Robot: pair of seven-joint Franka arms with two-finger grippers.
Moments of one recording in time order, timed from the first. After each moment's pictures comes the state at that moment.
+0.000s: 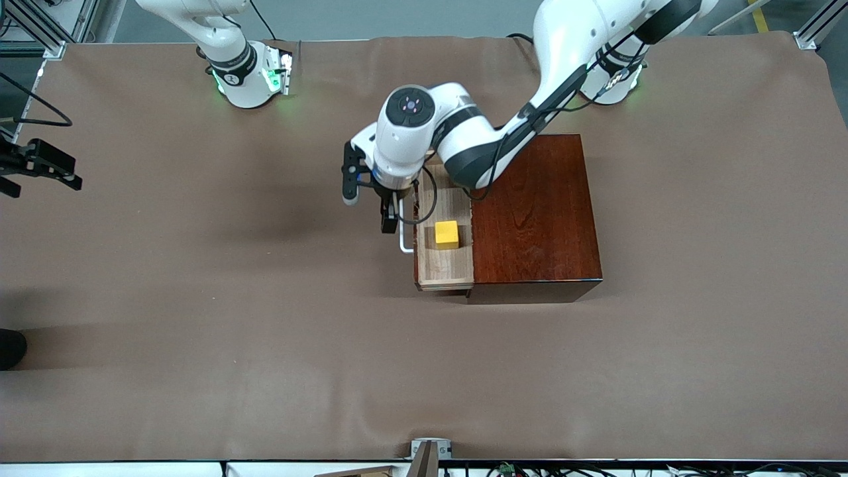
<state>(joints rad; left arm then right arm) -0.51 0.75 -0.51 -1.34 0.30 2.19 0.51 -0.03 -0.01 -0.07 -1.60 0.01 1.61 -0.21</state>
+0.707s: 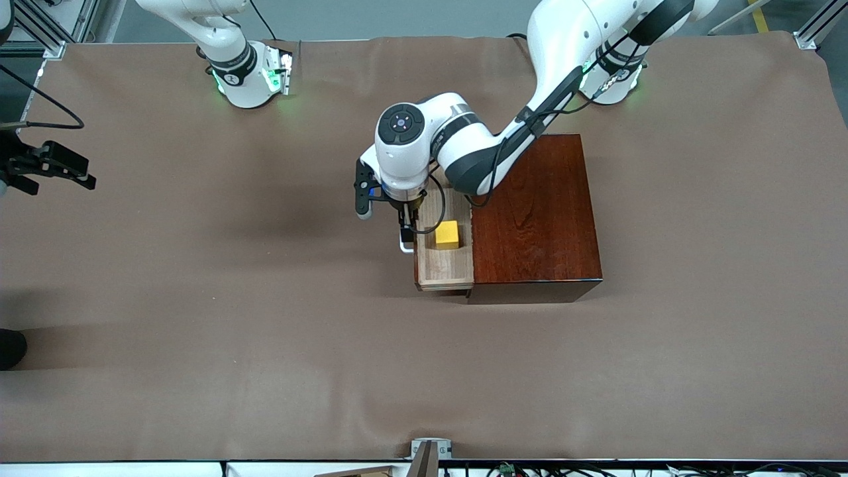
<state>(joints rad) -0.55 0.75 -0.45 -1.30 0.31 2.01 0.52 -0.03 -0.03 -0.07 -1.65 0.03 1.62 -0.18</state>
